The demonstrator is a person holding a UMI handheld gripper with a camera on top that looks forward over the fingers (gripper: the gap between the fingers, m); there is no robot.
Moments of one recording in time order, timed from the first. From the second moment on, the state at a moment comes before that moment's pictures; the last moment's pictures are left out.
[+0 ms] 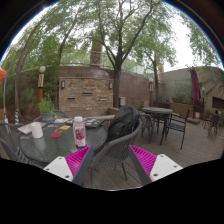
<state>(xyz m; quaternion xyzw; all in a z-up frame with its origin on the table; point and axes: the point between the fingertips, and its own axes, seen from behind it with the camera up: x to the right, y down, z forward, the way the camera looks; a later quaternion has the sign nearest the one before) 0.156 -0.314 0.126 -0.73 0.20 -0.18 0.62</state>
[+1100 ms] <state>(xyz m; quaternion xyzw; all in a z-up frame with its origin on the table) 0.126 -0.041 0.091 -0.73 0.11 -0.14 0.66</state>
